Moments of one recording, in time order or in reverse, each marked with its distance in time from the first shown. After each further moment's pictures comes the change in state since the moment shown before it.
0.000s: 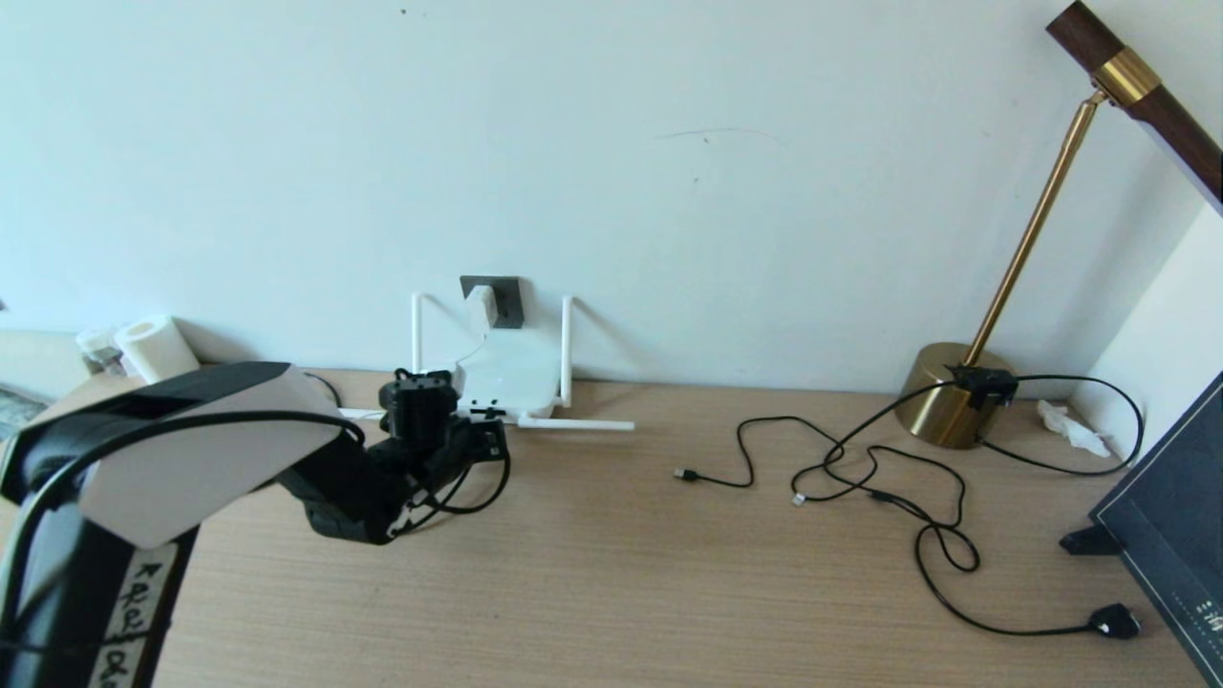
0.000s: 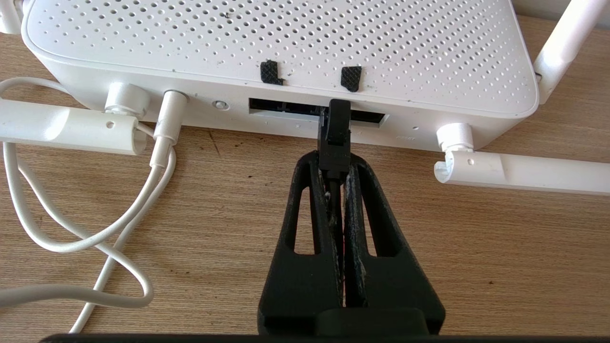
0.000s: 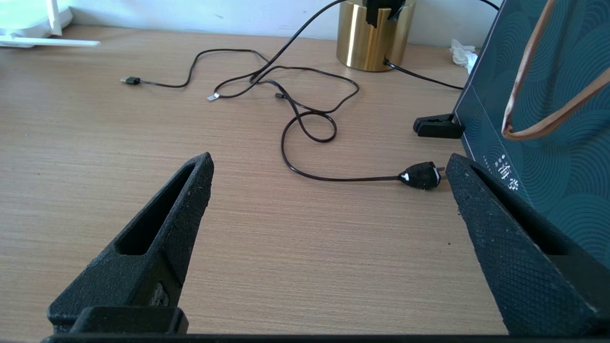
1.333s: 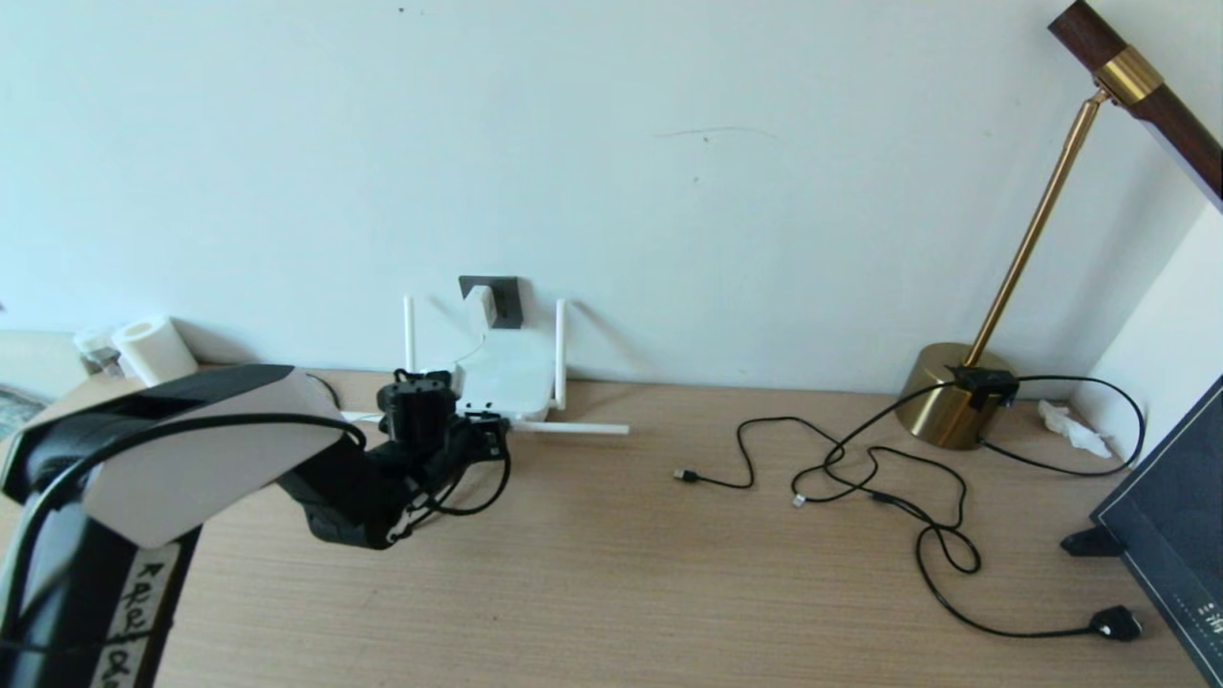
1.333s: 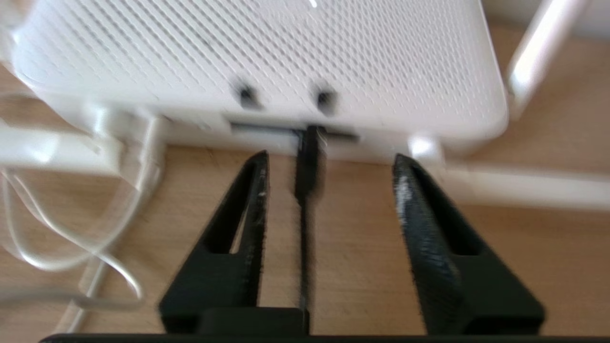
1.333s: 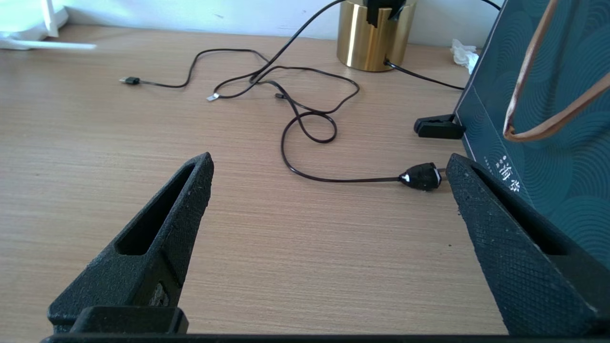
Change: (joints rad) left arm 0.000 0.003 0.021 -0.045 -0.002 0.015; right arm 0.000 0.000 0.000 0.000 0.000 0.000
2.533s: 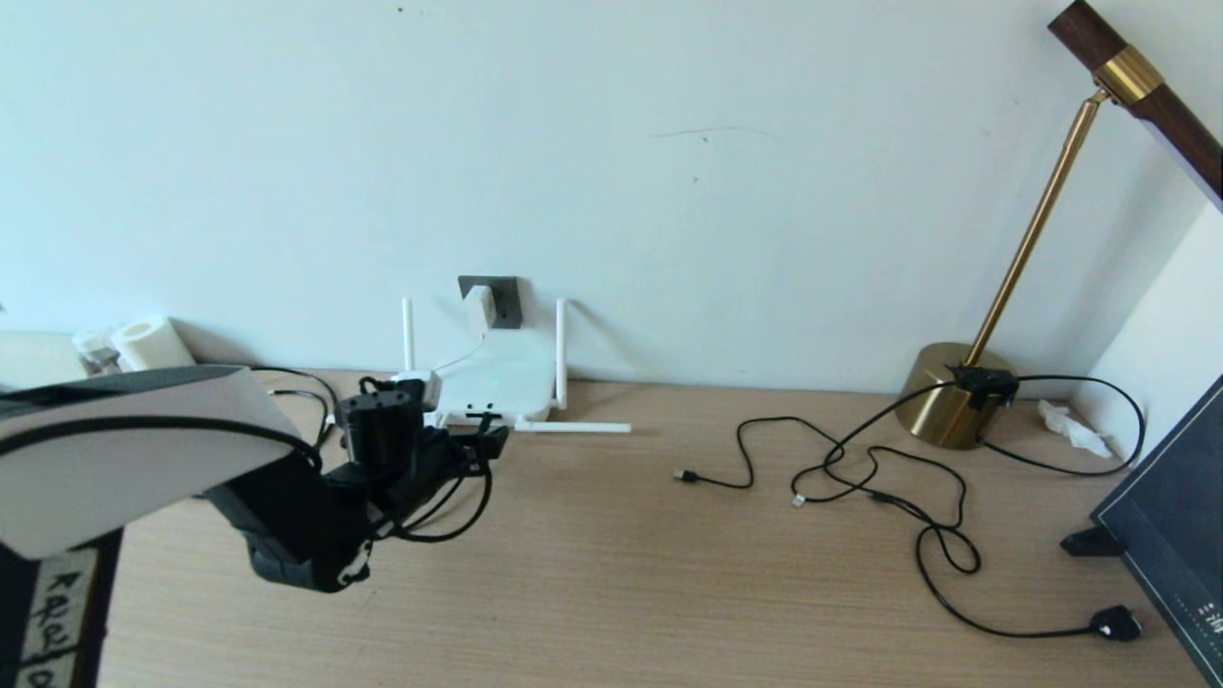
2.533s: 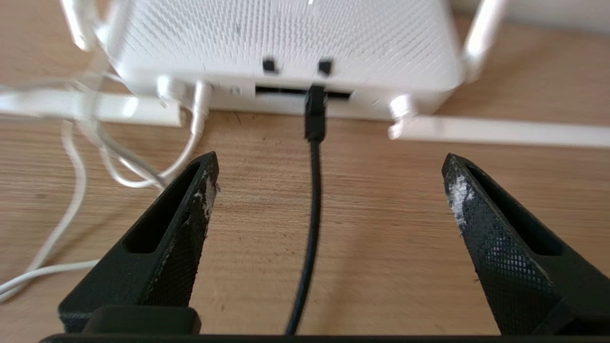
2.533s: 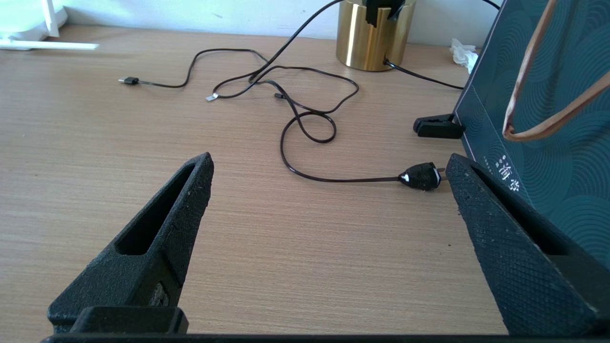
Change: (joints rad) left arm -0.010 -0.153 0.283 -0.157 0.000 0.032; right arm 0.000 0.000 0.000 0.000 0.000 0.000
